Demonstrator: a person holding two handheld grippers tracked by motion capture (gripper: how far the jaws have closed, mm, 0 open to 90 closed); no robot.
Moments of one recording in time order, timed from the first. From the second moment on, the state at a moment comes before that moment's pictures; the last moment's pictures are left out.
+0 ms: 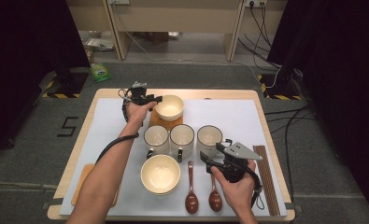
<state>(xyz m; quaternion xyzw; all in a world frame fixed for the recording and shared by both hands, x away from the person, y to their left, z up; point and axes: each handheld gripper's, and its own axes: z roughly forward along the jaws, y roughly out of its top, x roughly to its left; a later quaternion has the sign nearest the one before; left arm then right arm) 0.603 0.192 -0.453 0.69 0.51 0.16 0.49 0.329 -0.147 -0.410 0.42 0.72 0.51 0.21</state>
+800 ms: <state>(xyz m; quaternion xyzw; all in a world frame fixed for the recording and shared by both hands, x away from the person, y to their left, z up) 0.561 0.210 -0.420 0.70 0.49 0.15 0.51 0.330 -0.144 -0.416 0.42 0.73 0.50 0.21</state>
